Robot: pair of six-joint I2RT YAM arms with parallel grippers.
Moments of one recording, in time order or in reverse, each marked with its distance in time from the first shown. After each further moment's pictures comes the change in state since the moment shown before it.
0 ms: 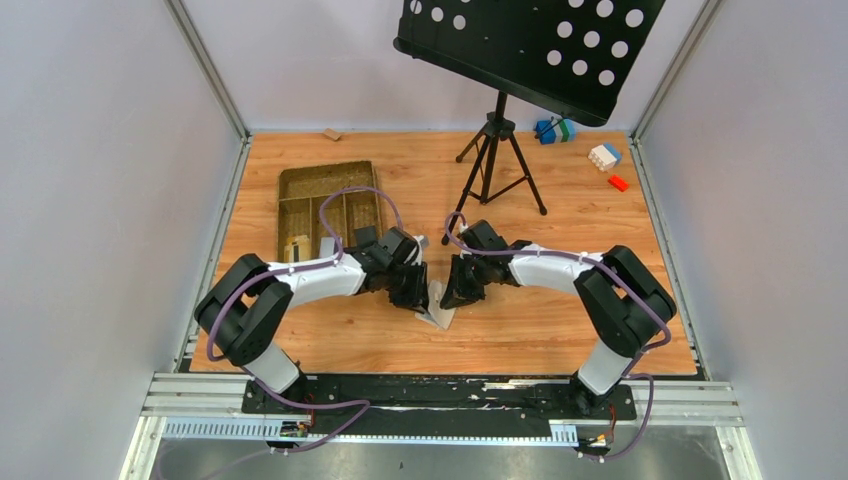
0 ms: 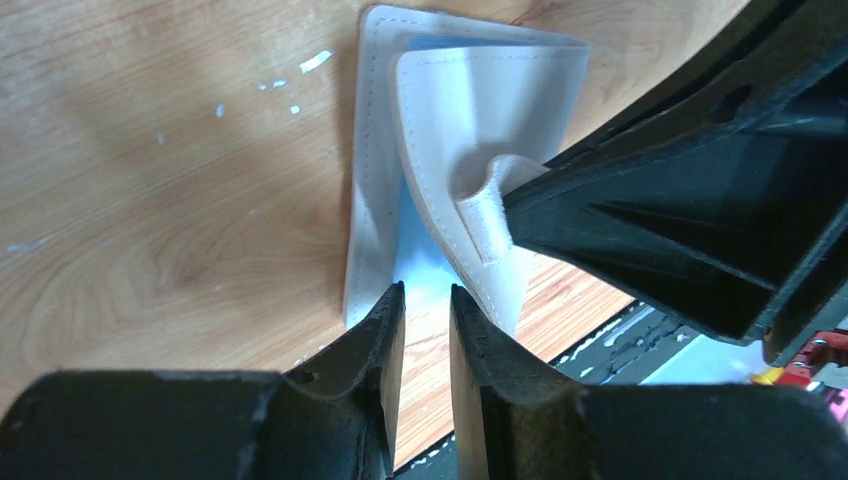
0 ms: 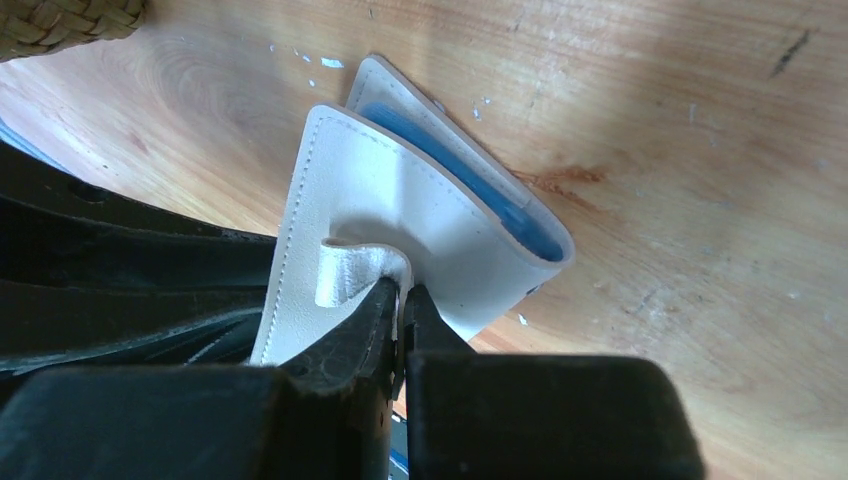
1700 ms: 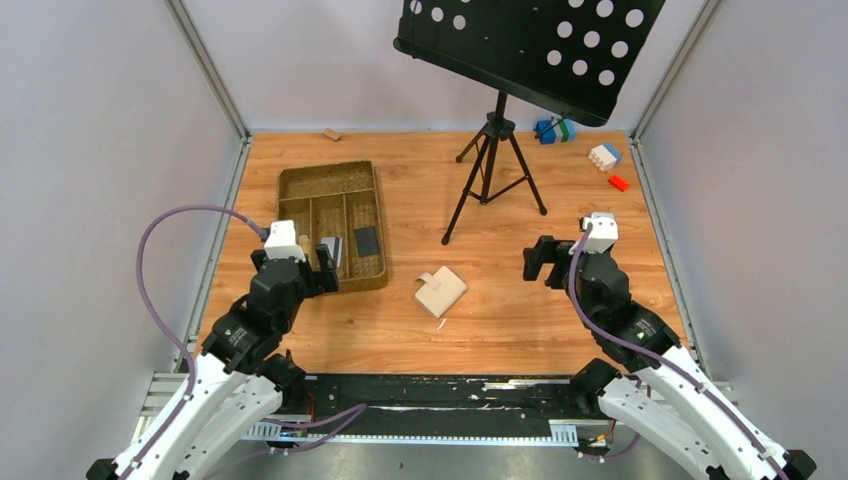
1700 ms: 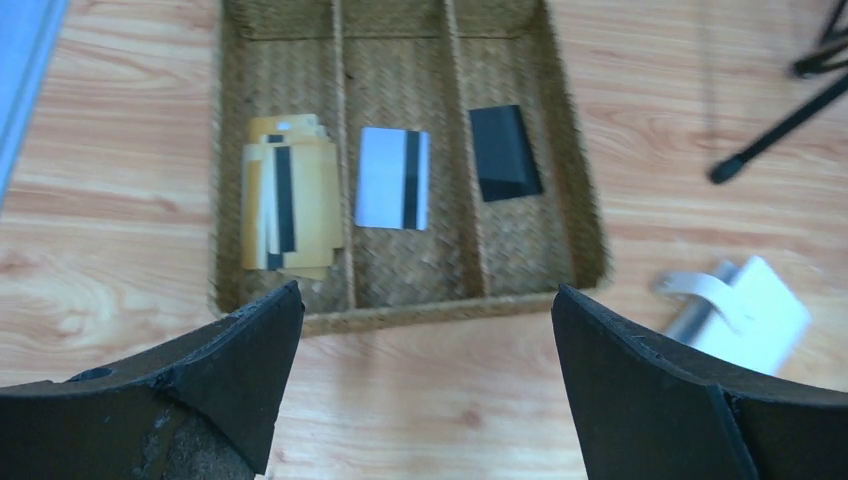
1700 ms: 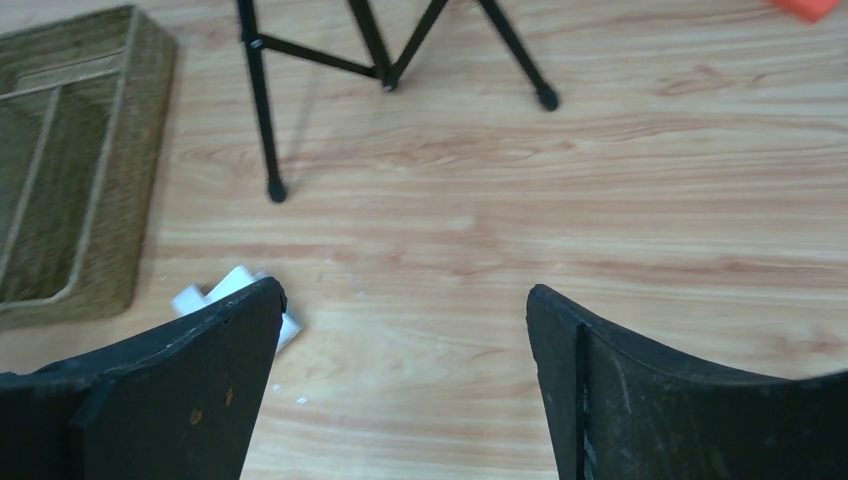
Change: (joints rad) left arm 0.201 -1.100 -0.169 -0.391 -0.777 0.274; right arm -0.029 -1.122 -0.208 -0.220 0.849 -0.369
